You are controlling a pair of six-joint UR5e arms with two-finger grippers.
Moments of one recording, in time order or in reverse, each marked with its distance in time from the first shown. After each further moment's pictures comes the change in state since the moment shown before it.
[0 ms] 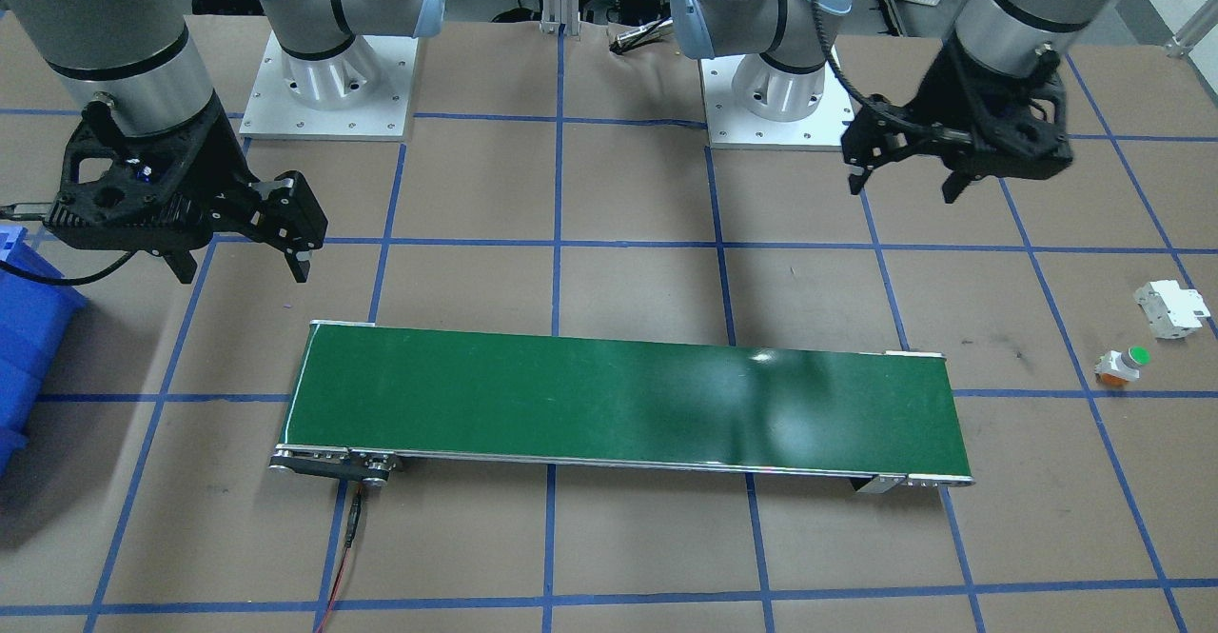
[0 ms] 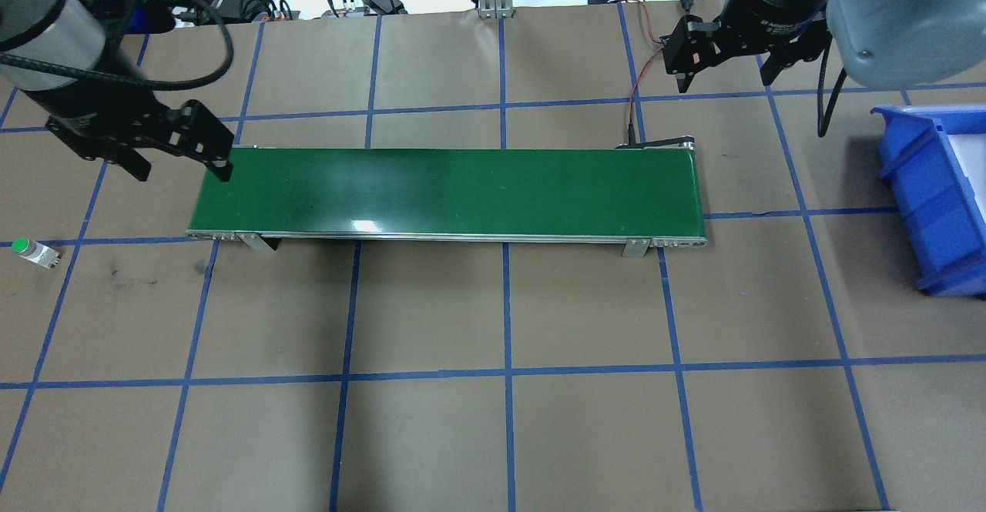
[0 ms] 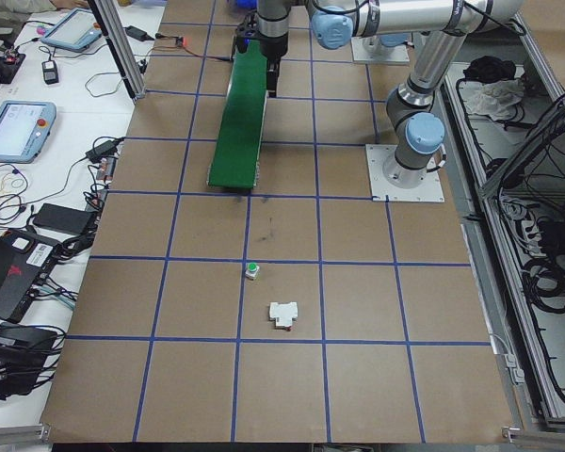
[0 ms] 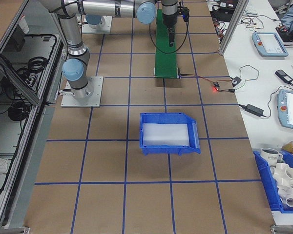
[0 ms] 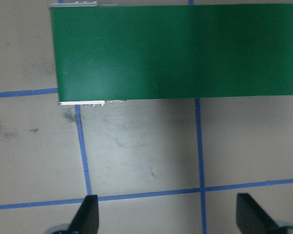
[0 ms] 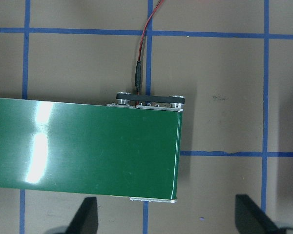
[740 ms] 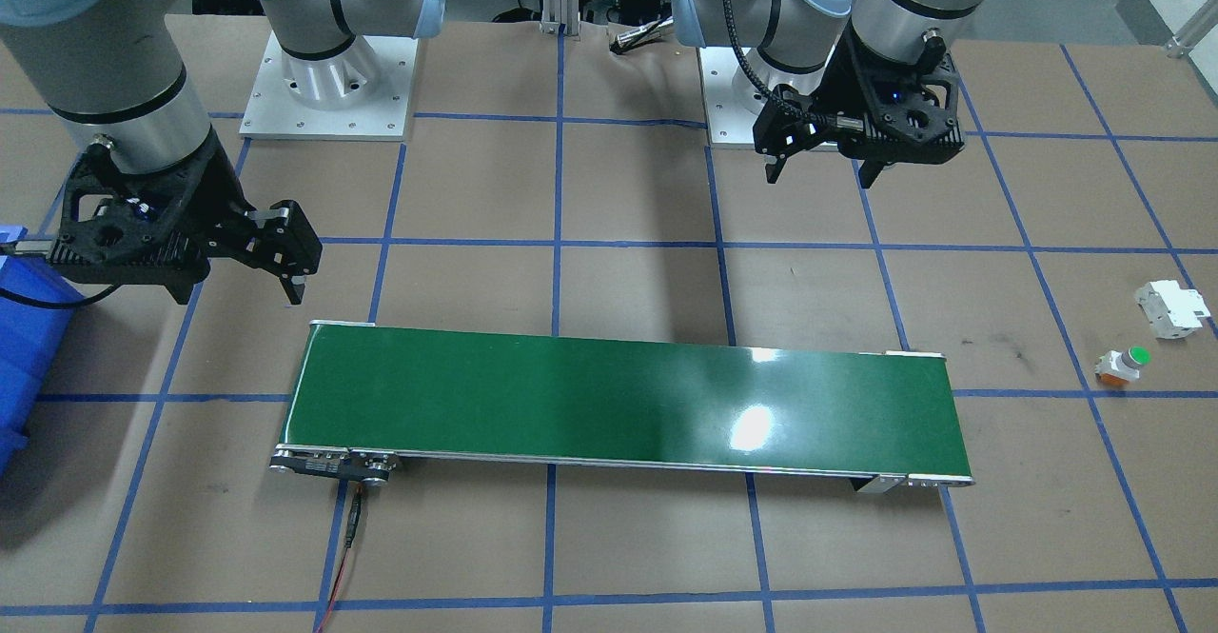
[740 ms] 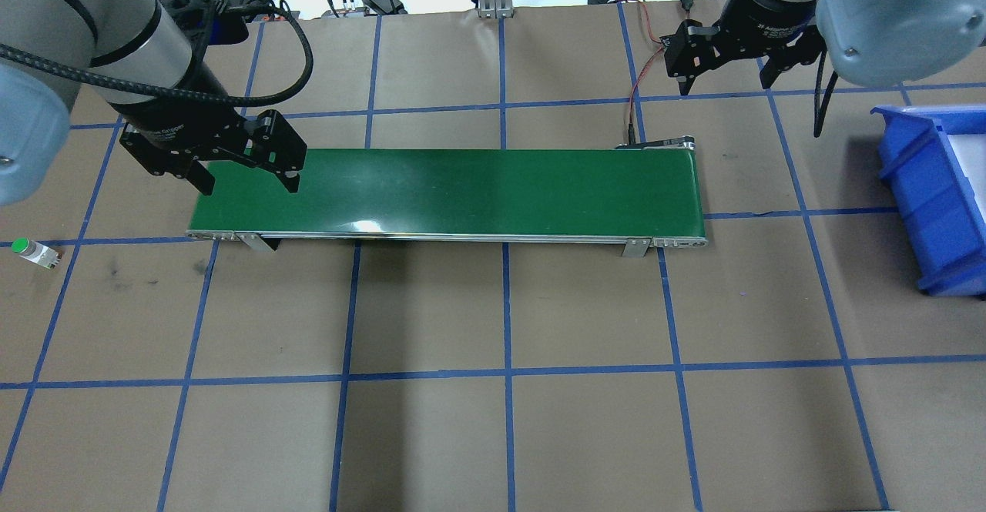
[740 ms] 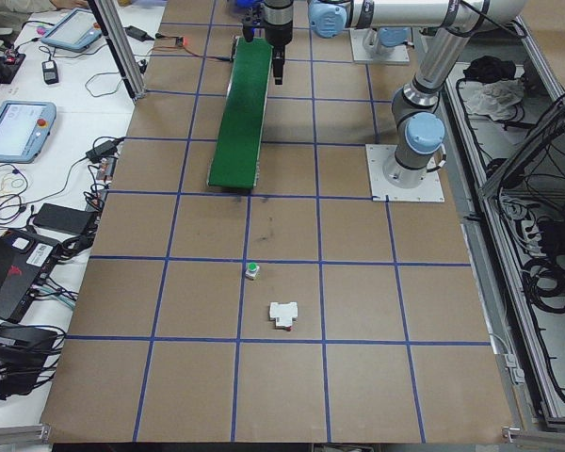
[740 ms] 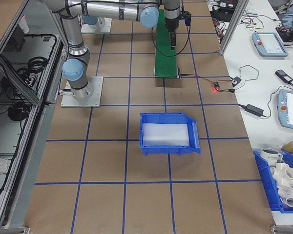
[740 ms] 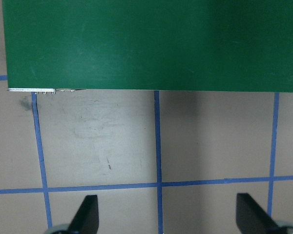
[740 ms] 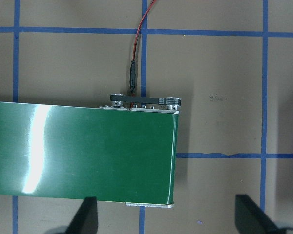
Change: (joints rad) left arm -0.183 0.006 -0.010 0.000 0.001 -0.227; right arm -0.008 0.026 0.000 -0.013 -0.007 -0.001
